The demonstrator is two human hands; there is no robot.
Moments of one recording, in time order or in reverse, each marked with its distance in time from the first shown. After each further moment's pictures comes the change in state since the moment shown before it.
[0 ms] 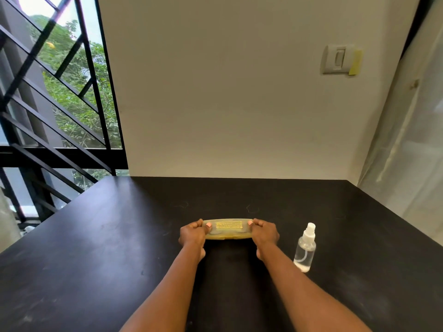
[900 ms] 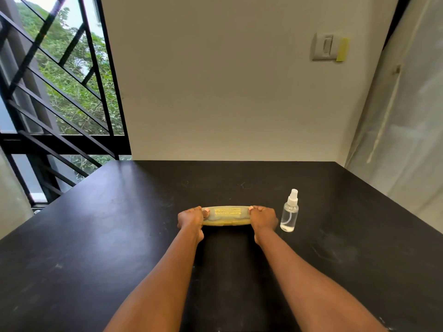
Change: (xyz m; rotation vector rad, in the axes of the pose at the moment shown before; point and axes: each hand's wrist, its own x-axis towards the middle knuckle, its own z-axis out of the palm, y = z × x) left_hand -0.056 -0.009 -0.029 -0.029 0.034 -0.100; right_hand -0.066 0.013 -0.038 -0.059 0.063 -0.038
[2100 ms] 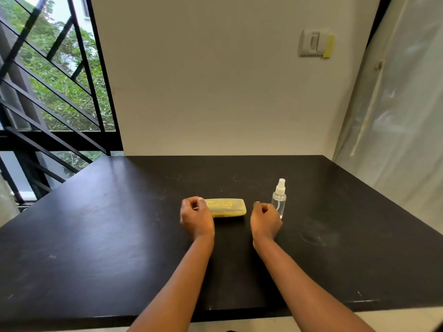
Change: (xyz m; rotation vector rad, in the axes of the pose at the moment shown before) left_hand -0.061 -0.034 0.008 0.093 0.186 0.535; right_hand -0.021 0.024 -0.026 0.120 0.168 -0.135
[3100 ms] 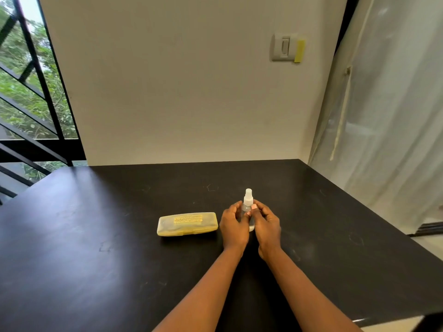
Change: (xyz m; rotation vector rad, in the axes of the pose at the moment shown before) left_hand -0.068 -0.010 0.115 0.105 -0.599 0.146; right_hand 0.064 0.011 -0.048 0.214 -0.198 -0.048
